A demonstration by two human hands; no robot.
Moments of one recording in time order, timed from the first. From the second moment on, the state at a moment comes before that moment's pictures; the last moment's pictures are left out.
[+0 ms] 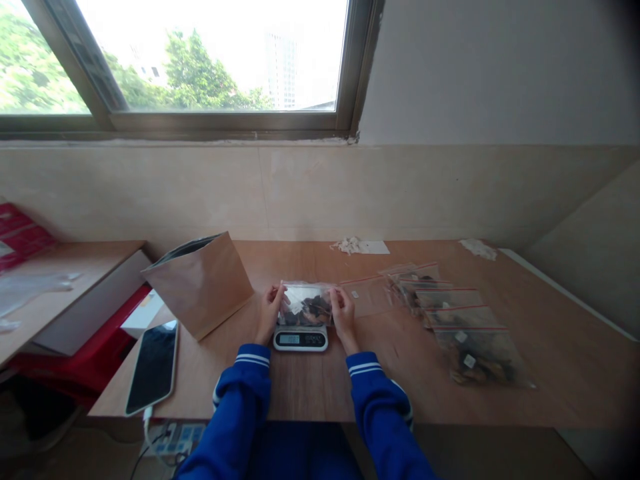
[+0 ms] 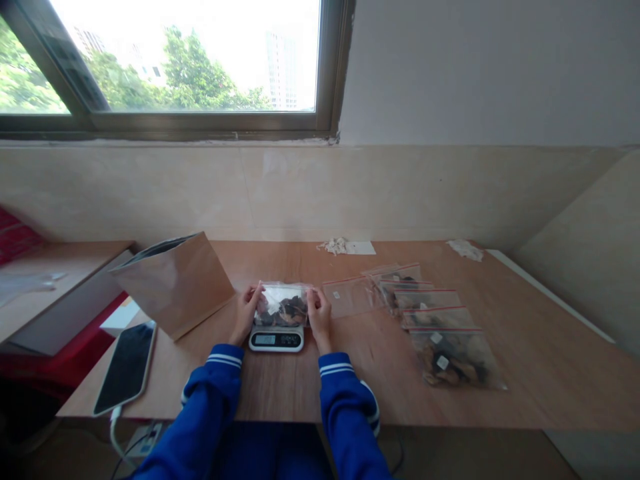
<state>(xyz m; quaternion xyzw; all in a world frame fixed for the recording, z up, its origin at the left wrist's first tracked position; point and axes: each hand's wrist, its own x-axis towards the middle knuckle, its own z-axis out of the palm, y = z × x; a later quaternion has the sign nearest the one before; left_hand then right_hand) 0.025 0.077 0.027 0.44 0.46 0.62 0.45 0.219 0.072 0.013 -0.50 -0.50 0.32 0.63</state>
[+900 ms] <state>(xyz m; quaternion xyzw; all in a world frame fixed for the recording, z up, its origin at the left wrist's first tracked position) 0.026 0.075 0.035 0.48 0.48 0.59 0.43 0.220 0.076 0.000 -0.53 -0.47 0.23 0.67</state>
